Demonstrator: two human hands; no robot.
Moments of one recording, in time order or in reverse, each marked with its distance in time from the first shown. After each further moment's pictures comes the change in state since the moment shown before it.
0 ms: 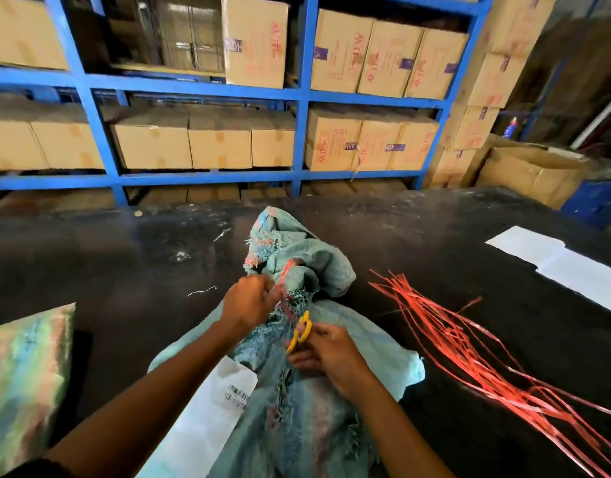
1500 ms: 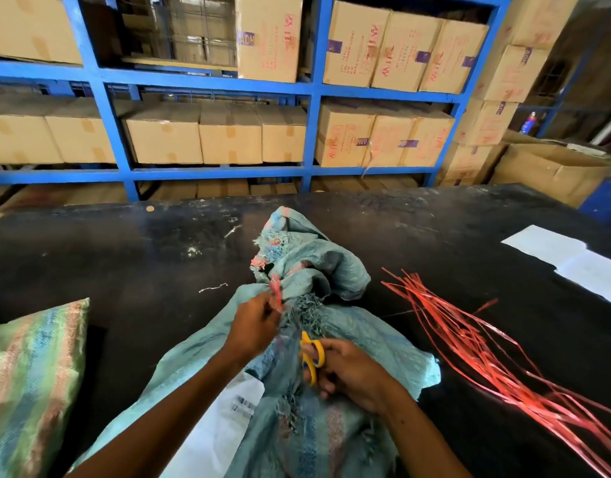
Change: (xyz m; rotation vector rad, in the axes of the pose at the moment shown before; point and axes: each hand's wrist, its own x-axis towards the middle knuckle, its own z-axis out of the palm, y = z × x) left_hand -0.041 -0.010 0.008 -0.369 -0.001 -0.056; right_hand -0.017 0.003 -0.015 -0.220 -0.291 0.056
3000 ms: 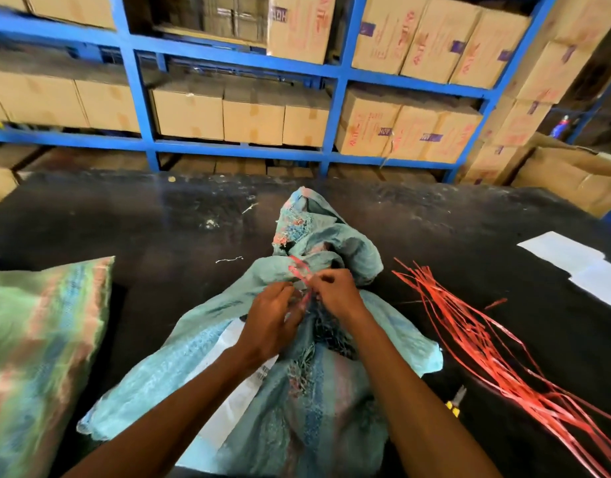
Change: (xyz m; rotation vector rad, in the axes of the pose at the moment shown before) left_hand -0.036 -0.024 0.018 0.213 0.103 0.385; right_hand 0.084 -0.022 0.004 -0.455 0.427 -0.292
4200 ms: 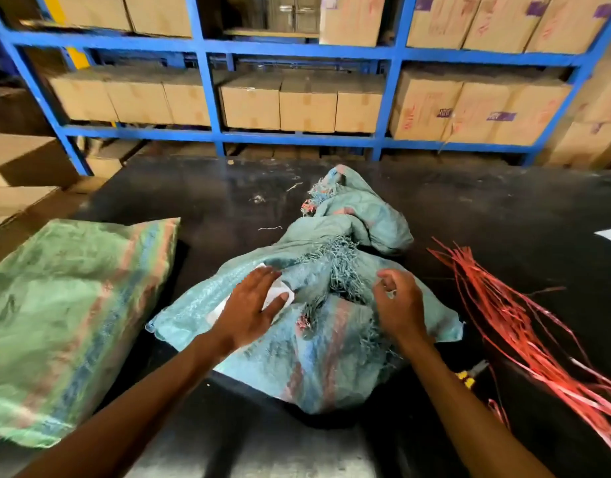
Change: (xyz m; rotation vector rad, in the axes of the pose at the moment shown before) left_hand -0.099 0.045 -0.050 0.245 -0.134 -0.322; right_hand -0.095 0.064 -0.067 -0.163 0.218 -0.215
